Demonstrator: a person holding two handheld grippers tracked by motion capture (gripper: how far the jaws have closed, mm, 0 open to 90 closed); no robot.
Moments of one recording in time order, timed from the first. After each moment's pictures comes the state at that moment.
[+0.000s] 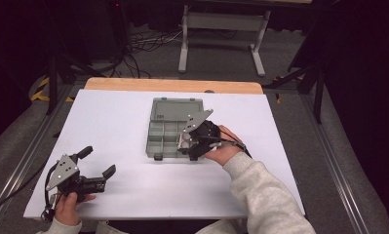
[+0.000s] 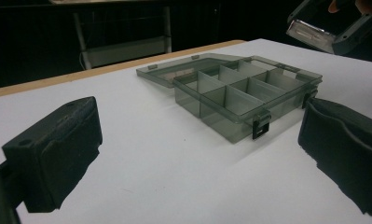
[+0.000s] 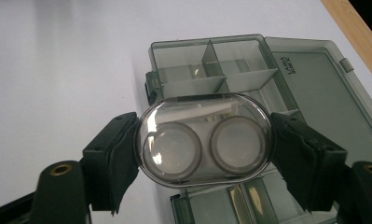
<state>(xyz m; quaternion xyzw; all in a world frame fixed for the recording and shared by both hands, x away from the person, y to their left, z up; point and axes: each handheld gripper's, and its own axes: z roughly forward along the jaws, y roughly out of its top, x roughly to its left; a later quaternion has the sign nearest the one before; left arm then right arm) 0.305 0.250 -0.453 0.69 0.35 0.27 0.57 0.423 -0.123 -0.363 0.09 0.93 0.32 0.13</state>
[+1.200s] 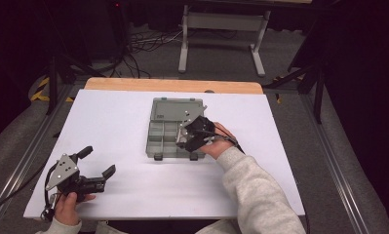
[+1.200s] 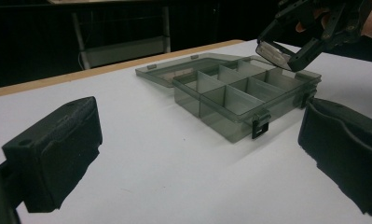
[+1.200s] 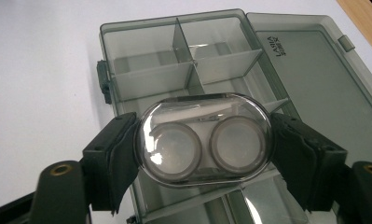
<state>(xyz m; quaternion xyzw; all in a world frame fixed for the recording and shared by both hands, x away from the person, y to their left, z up) 0.306 0.251 -0.454 0.69 0.34 0.27 0.57 0.458 -0.116 -0.392 0.12 0.93 0.31 0.13</state>
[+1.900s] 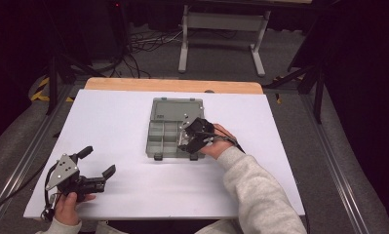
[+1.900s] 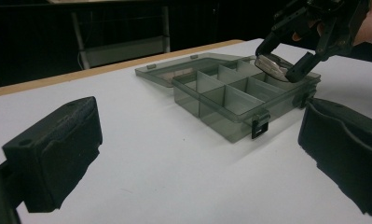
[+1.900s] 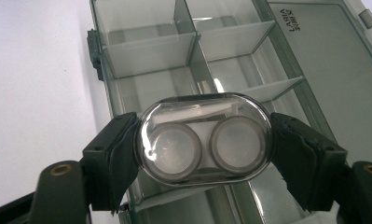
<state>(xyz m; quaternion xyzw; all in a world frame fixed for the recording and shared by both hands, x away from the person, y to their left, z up) 0.306 0.251 -0.454 0.70 0.34 0.27 0.57 0.463 -0.117 -0.404 0.12 0.95 0.28 0.12</state>
